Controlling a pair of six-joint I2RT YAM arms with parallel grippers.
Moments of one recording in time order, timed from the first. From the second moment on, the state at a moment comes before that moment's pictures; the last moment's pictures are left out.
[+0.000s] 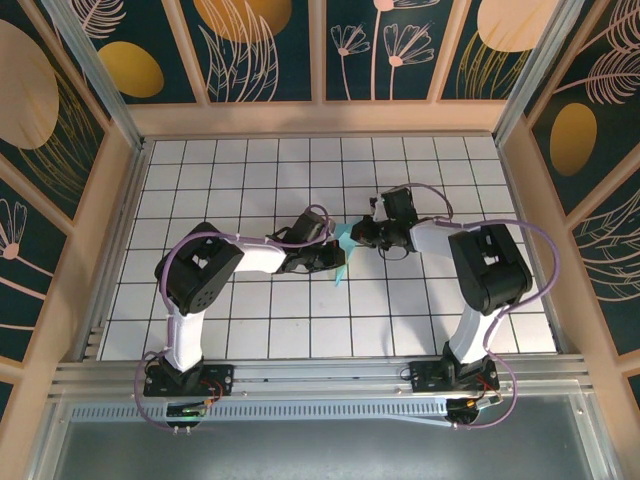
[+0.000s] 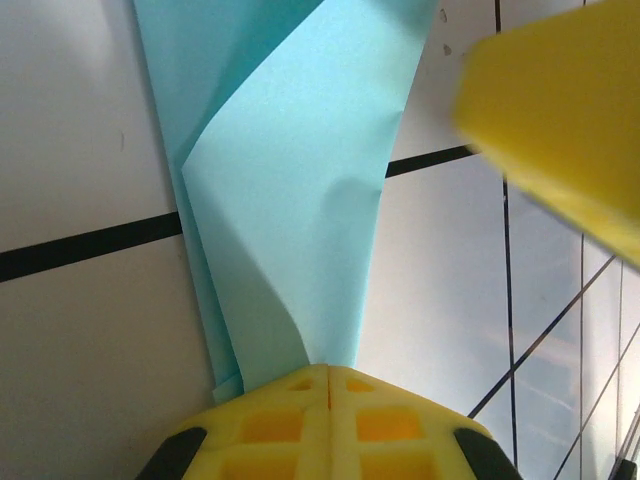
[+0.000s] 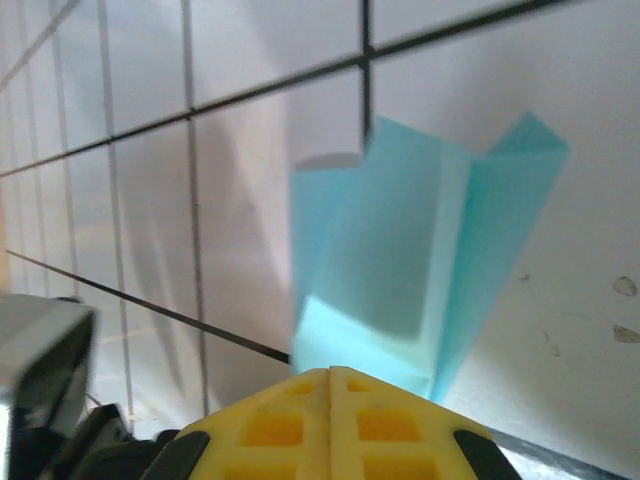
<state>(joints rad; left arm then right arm) -0.75 1.99 1.02 0.15 0.38 -0.85 0.39 1.76 0.89 0.02 -0.50 0.65</state>
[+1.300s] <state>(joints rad) -0.76 2.00 1.04 0.12 0.31 -0.82 0.37 1.88 0.93 0.01 -0.47 0.54</state>
